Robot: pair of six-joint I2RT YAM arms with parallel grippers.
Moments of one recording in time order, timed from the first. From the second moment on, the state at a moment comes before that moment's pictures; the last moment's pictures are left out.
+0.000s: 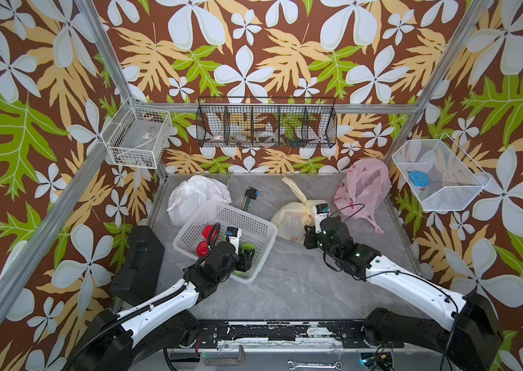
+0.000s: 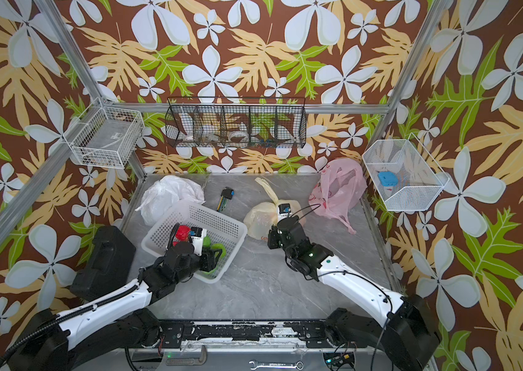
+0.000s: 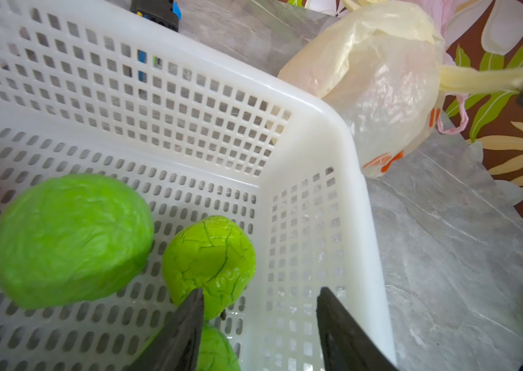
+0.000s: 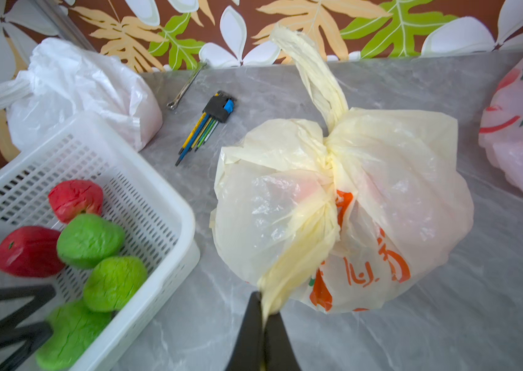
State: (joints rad) left arm -0.66 1.02 0.42 0.06 -0.07 -0.50; right arm 0.70 1.12 0.74 -0.18 0.23 0.44
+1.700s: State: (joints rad) left arm -0.85 1.53 1.01 -0.04 0.27 -0.36; right arm 0.52 0.96 0.69 -0.44 0.34 0.30
